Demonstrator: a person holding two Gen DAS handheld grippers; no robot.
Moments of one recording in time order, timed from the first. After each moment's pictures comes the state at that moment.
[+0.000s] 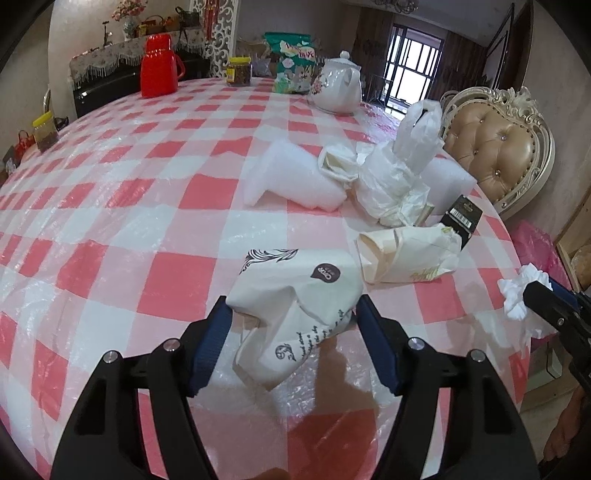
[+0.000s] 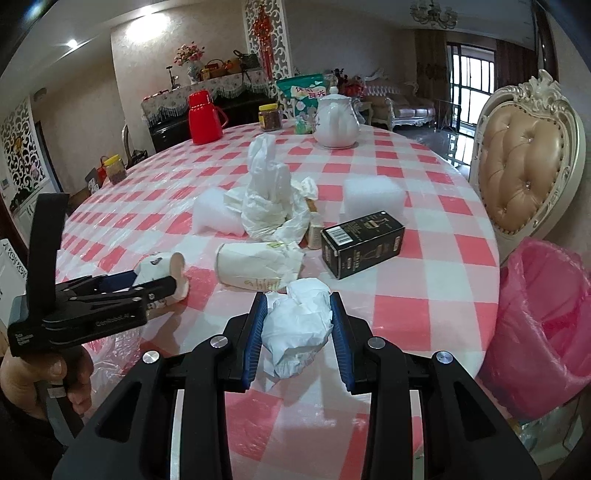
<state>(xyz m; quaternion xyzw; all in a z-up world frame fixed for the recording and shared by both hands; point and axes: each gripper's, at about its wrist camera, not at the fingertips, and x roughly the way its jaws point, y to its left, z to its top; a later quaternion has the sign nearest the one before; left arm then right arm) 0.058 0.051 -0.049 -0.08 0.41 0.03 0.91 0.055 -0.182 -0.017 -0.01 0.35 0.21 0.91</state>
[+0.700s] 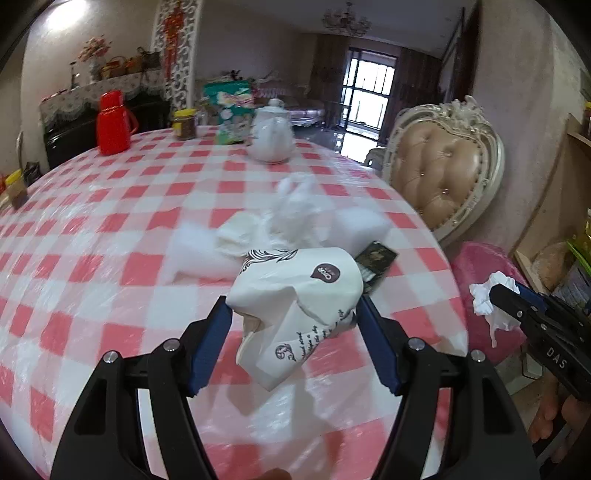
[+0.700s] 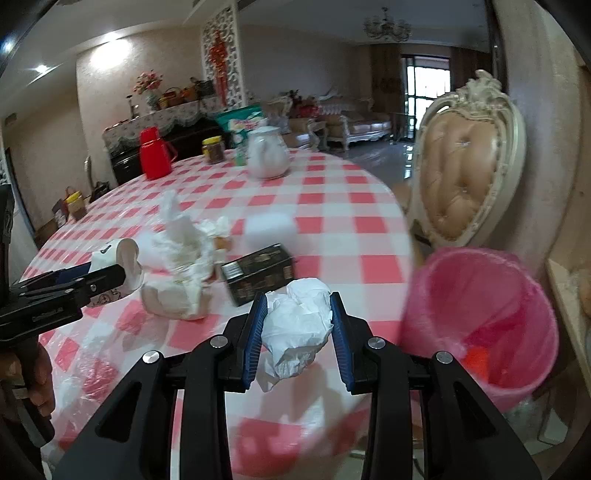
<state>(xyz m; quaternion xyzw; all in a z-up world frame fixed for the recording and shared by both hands) 0.068 -0.032 0.015 -0.05 0.34 -0.04 0.94 0.065 -0.273 0.007 0.01 0.31 0.13 0.94</state>
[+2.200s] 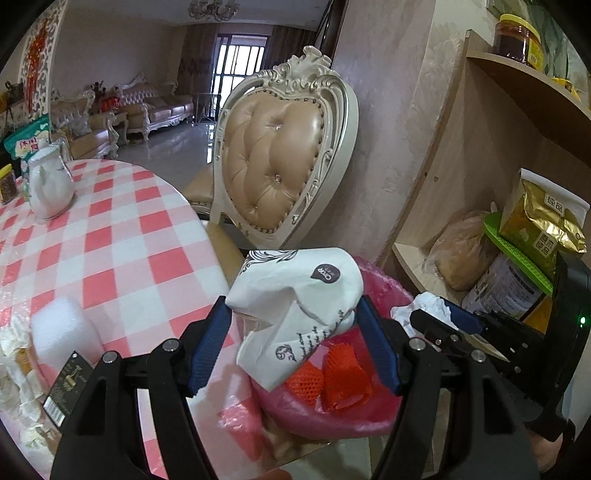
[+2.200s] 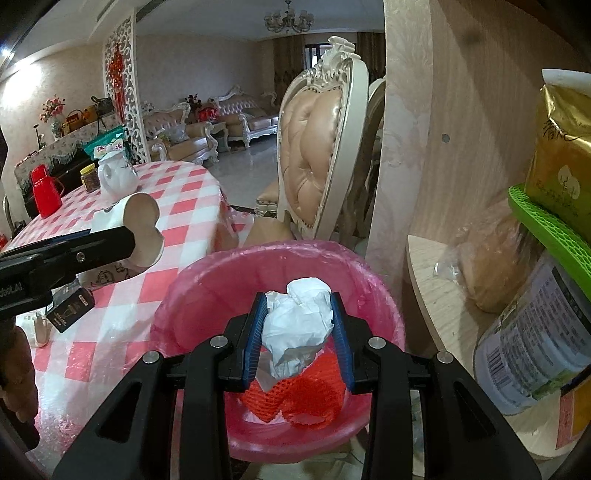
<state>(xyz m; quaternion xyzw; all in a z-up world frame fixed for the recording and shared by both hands) 0.190 -0.299 0.022 -0.01 0.34 -0.29 0.89 0.114 -0.473 -0.010 0.04 0.33 -0.05 0.94</state>
